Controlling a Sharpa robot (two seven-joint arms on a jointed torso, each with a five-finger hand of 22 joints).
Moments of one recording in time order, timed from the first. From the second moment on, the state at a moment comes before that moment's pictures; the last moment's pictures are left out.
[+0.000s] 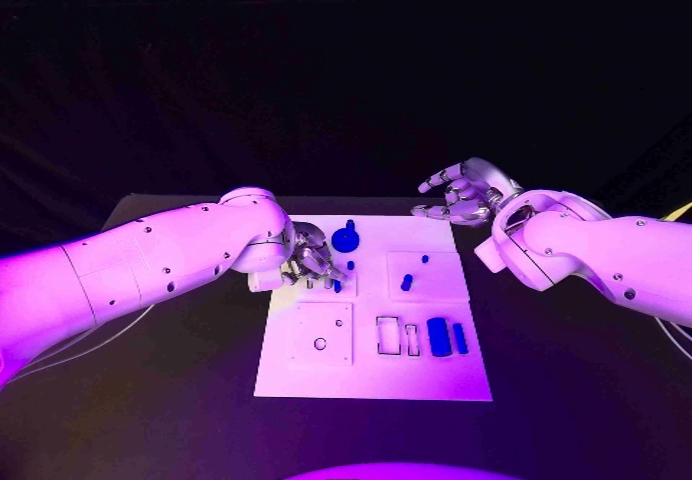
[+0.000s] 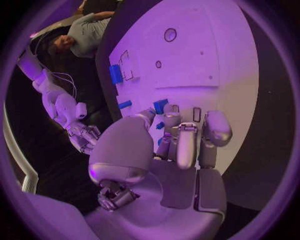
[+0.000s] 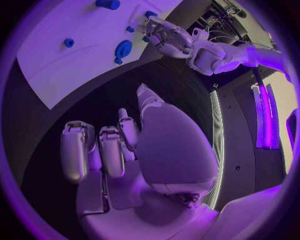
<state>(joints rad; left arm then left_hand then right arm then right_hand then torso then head) 1.33 -0.54 -0.08 1.26 -0.89 0.30 -0.53 1.19 0.00 0.23 0.28 0.12 0.76 0.09 0.82 0.63 1.12 0.03 1.19 0.89 1.46 -0.03 1.49 1.29 0.10 1.26 0.07 1.36 1.08 1.35 -0.88 -0.13 1.57 -0.90 -0.55 -0.15 1.44 -0.19 0.14 0.29 0.14 0.84 0.17 0.13 0.39 1.36 0.09 1.29 1.30 1.46 0.02 1.56 1.30 0.04 1.46 0.11 1.42 1.30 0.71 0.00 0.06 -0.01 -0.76</state>
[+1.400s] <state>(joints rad) 1.32 -0.53 -0.09 1.25 -0.88 0.30 -0.52 1.25 -0.02 0.30 0.29 0.12 0.76 0.09 0.82 0.64 1.13 0.03 1.19 0.89 1.46 -0.03 1.50 1.29 0.10 1.26 0.07 1.37 1.09 1.35 -0.88 -0.13 1.57 -0.90 -0.54 -0.15 1.44 -0.19 0.14 0.29 0.14 0.84 0.17 0.13 0.39 1.36 0.09 1.29 1.30 1.46 0.02 1.56 1.30 0.04 1.46 0.11 1.42 1.30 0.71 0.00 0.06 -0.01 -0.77</state>
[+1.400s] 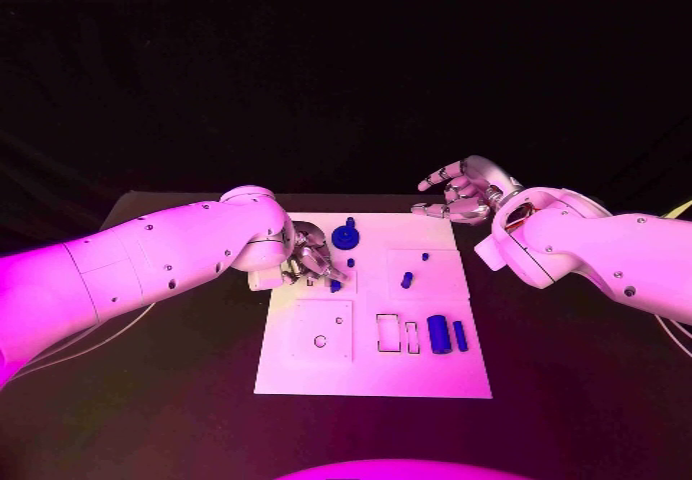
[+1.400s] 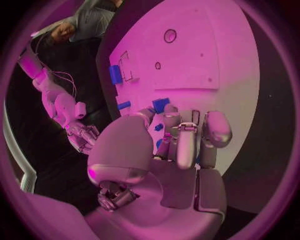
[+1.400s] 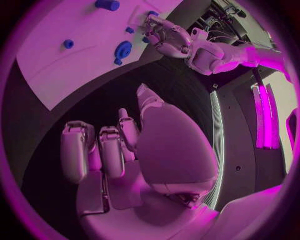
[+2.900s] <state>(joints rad) 1.32 -0.59 -0.08 1.29 -0.84 0.22 -0.52 1.07 -0.16 0.84 0.06 0.22 0.73 0.11 0.70 0.64 1.14 0.03 1.20 0.92 1.47 -0.04 1.52 1.29 0.10 1.28 0.06 1.40 1.15 1.35 -0.88 -0.13 1.57 -0.90 -0.54 -0.15 1.43 -0.18 0.14 0.29 0.14 0.84 0.17 0.13 0.39 1.36 0.09 1.29 1.30 1.46 0.02 1.56 1.30 0.04 1.46 0.11 1.42 1.30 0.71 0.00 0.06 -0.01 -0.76</state>
